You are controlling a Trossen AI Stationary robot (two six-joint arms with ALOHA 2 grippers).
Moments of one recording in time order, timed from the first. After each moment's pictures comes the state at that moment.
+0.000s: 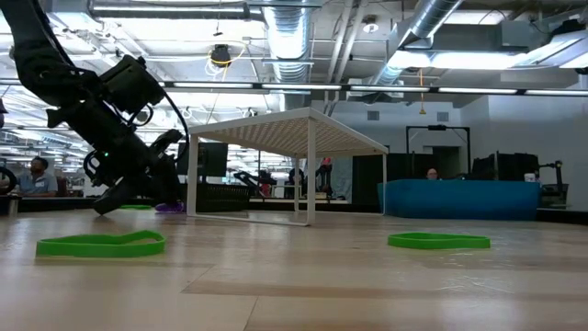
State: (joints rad) left arm 0.40 1.30 0.17 0.42 -0.32 -2.17; right arm 1.06 1.50 1.10 -1.51 0.31 1.99
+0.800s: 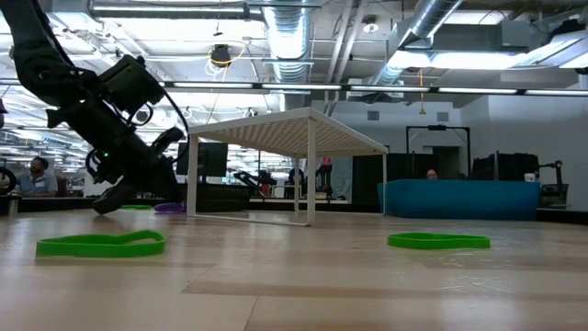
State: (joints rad) left arm 0.40 1.30 0.17 0.44 -0.34 -2.07; right arm 1.06 1.50 1.10 -1.53 0.31 1.99
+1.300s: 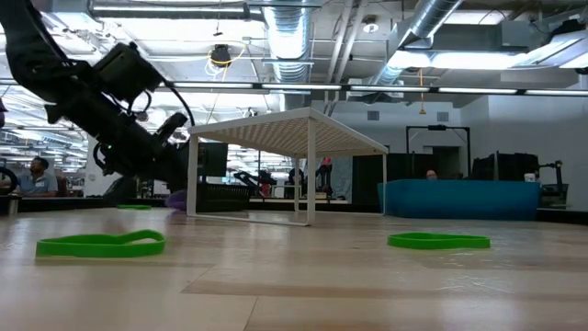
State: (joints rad) left arm 0.33 1.23 0.17 0.49 -0.37 -2.02; right arm 1.06 1.50 1.10 -1.52 0.31 2.02
